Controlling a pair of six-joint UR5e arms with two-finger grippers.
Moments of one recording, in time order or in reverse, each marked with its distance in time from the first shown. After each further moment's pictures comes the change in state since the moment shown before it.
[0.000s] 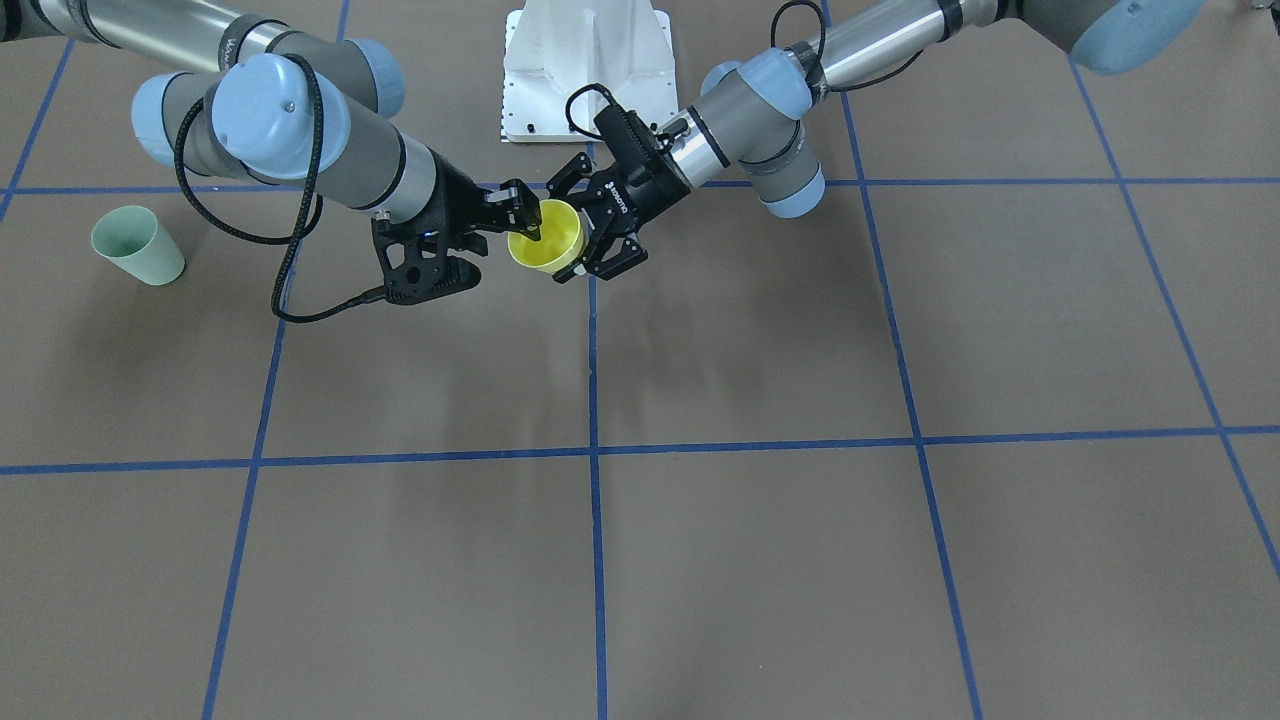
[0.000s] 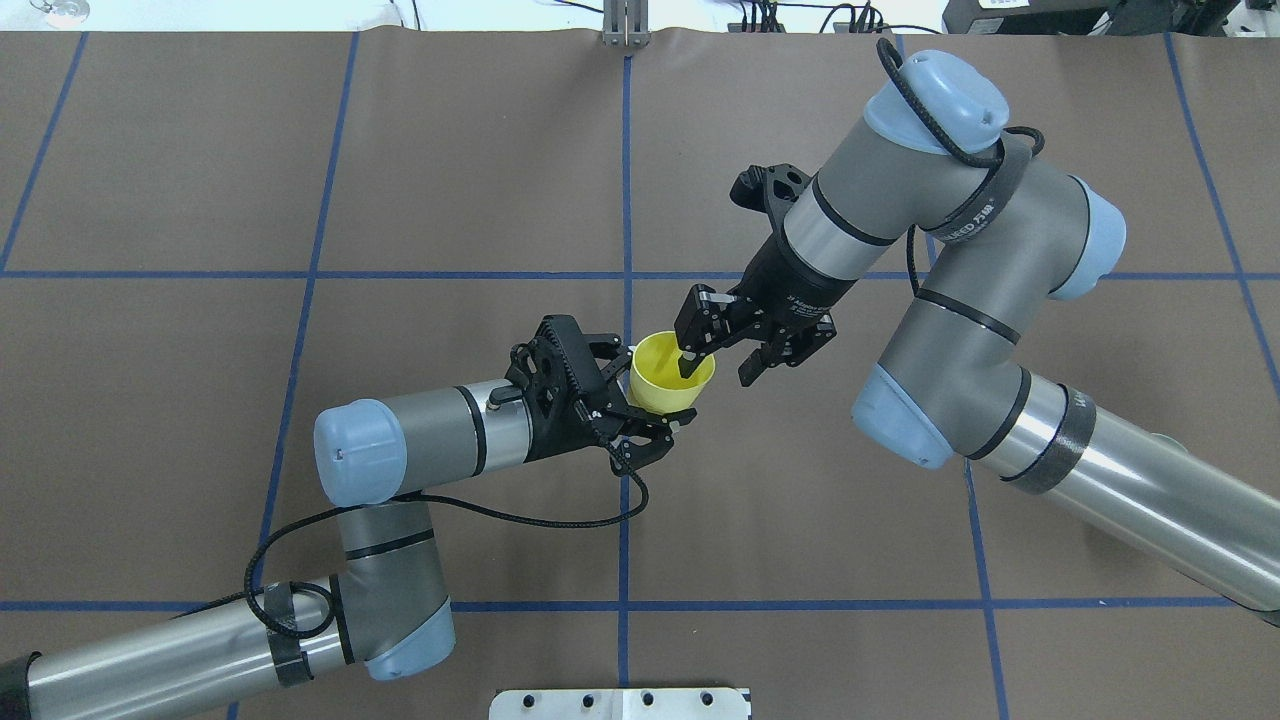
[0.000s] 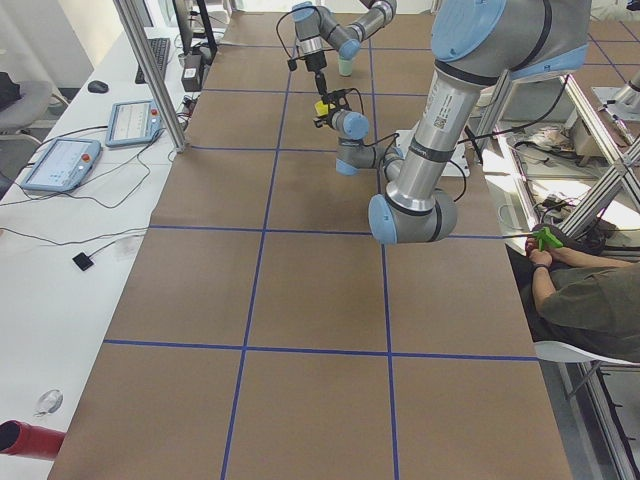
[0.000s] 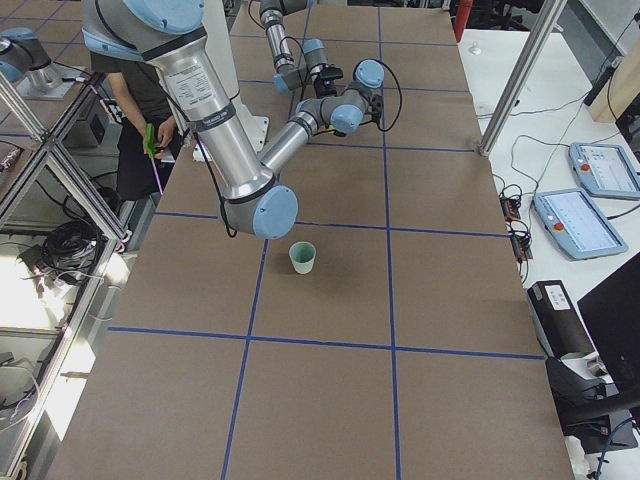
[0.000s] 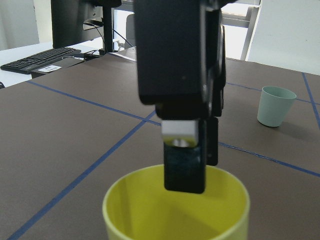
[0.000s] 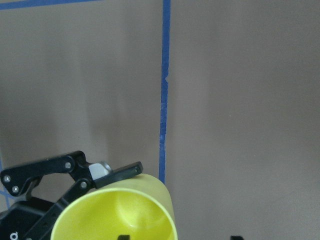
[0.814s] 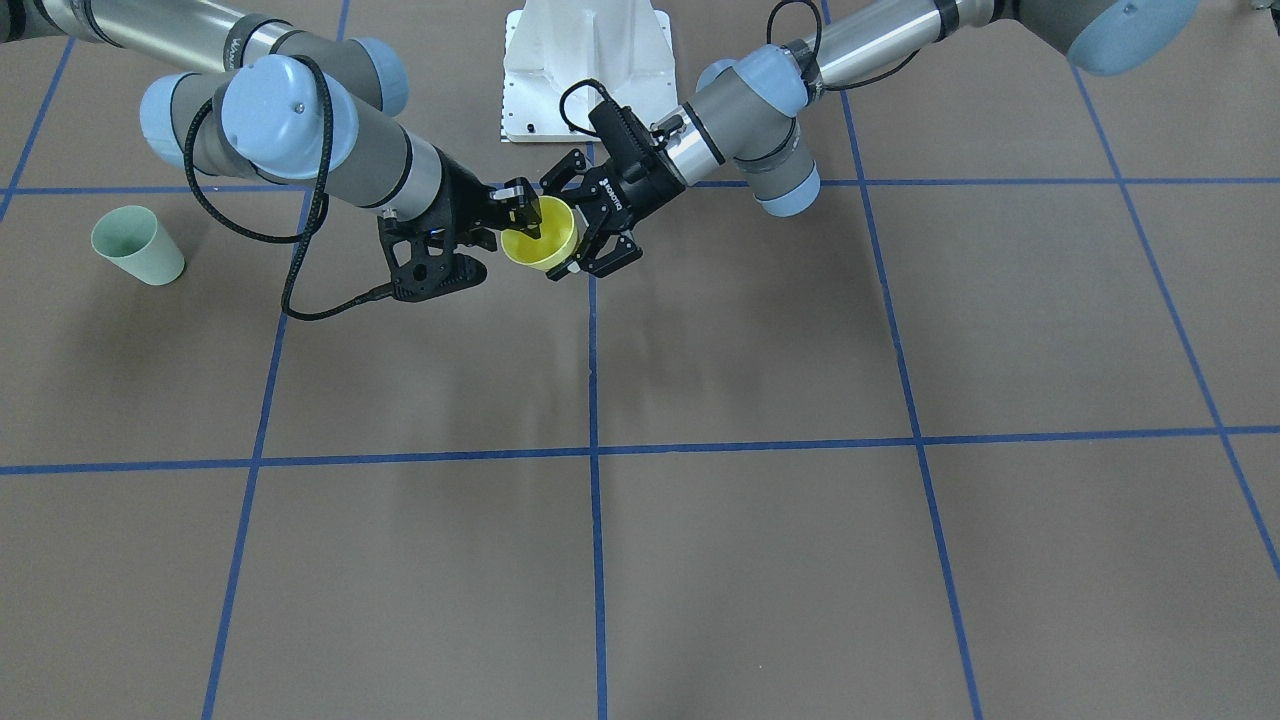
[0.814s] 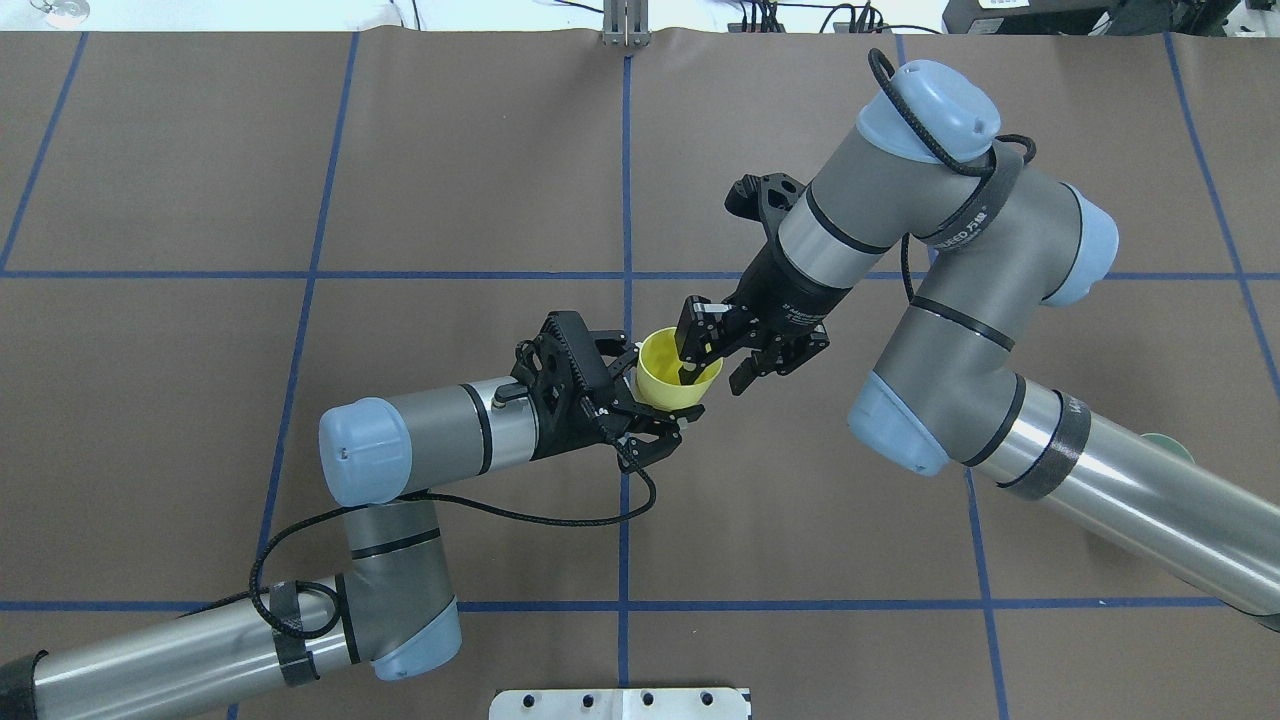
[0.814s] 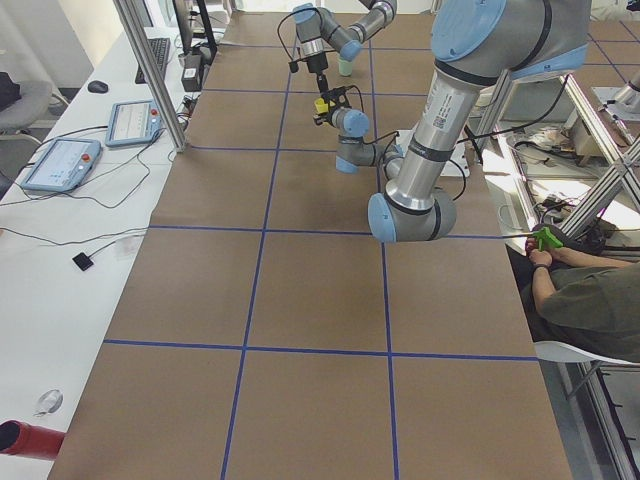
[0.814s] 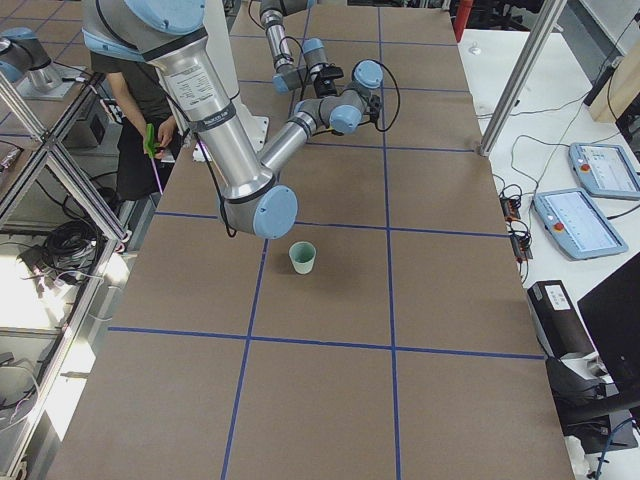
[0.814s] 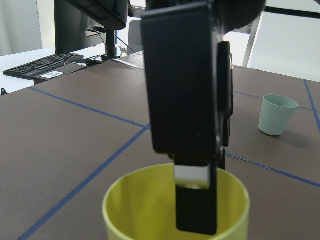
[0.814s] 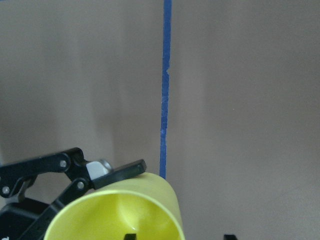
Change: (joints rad) left arm 0.000 -0.011 -0.001 0.002 0.002 -0.008; right arm -0.010 0.000 0.000 0.000 0.005 0.001
